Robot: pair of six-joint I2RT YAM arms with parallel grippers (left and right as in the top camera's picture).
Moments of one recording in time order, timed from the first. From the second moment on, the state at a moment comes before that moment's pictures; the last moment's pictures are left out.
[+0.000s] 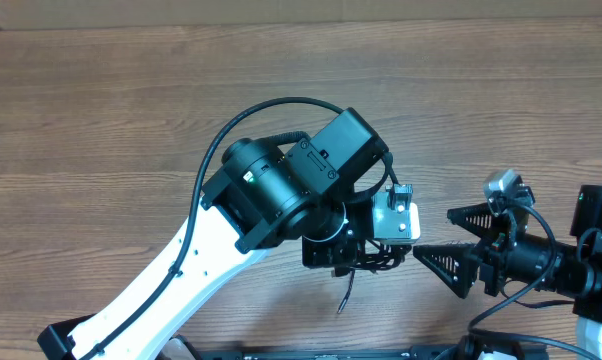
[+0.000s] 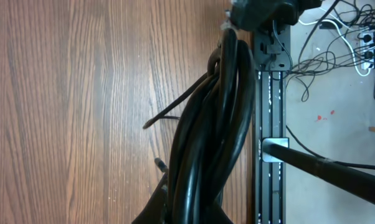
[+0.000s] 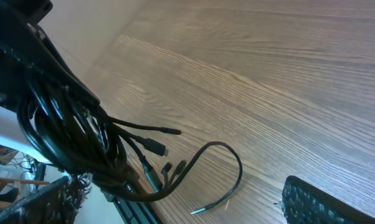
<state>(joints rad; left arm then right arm) -0.90 1.62 2.02 -1.60 0.29 0.60 -0.26 0.90 1.17 -1.48 -1.03 -0.61</state>
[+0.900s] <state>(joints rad) -0.89 1.70 2.02 -1.43 0.56 0.63 -0.26 0.90 1.17 -1.60 -1.25 -0.92</state>
